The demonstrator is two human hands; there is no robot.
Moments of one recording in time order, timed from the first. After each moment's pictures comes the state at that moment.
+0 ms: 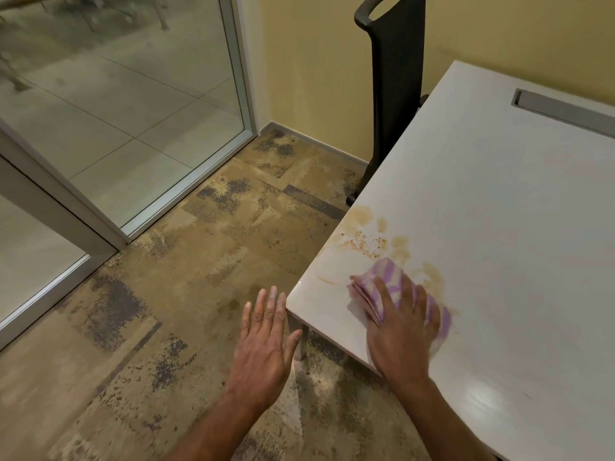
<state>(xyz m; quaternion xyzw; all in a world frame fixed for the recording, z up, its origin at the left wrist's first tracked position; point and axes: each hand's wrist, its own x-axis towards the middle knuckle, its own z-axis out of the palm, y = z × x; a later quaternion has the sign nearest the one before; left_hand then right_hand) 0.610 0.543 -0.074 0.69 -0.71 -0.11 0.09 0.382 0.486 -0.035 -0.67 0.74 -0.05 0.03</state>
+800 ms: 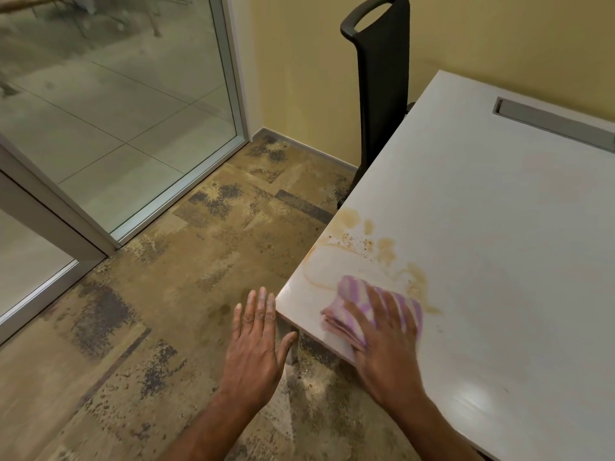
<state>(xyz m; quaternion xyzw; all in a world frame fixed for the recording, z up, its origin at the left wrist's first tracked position) 0.599 0.542 -0.064 0.70 -0.70 -0.11 0.07 0.359 0.512 -0.039 -0.77 0.63 -0.05 0.08</state>
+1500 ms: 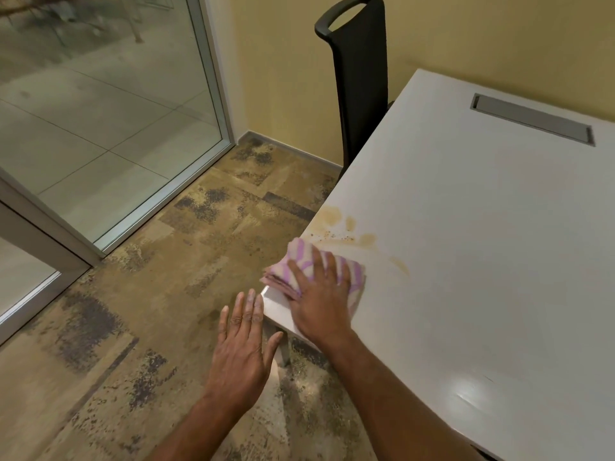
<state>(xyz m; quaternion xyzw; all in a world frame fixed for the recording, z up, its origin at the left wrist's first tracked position) 0.594 0.543 -0.067 0.69 -0.71 -0.11 0.08 0.437 0.441 -0.038 -0.79 0.61 -0.04 0.09</state>
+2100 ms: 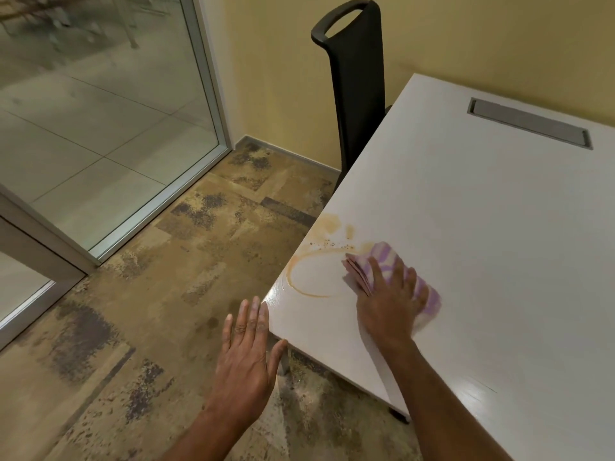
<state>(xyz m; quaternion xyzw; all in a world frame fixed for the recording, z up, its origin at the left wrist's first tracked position) 0.586 0.536 -0.060 0.68 -0.71 -0.12 0.11 0.350 0.427 -0.033 -0.61 0.79 -0.06 0.07</state>
